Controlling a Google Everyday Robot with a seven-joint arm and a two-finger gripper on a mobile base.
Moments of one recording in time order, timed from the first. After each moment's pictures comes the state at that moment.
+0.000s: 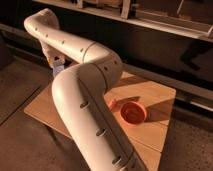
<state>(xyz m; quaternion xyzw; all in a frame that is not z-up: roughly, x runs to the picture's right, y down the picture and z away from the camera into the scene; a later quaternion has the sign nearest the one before) -0.256 -0.147 0.812 -0.20 0.10 0.52 0.82</state>
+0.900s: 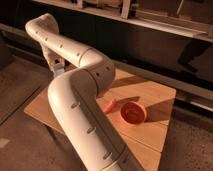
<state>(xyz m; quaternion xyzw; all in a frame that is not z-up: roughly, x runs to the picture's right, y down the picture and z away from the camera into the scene) -0.268 -0.133 0.836 -0.23 0.11 0.50 0.83</state>
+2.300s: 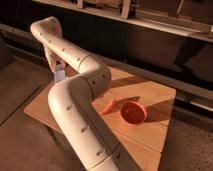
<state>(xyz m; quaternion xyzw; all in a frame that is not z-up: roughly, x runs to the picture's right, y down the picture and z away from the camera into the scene) -0.266 -0.128 0.864 -0.26 0.11 0.50 0.82</state>
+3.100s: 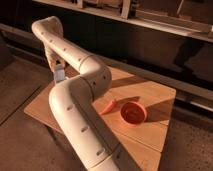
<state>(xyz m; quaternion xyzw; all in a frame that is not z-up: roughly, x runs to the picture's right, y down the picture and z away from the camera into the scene) -0.273 -0.137 0.852 -0.26 0.10 0.51 0.82</state>
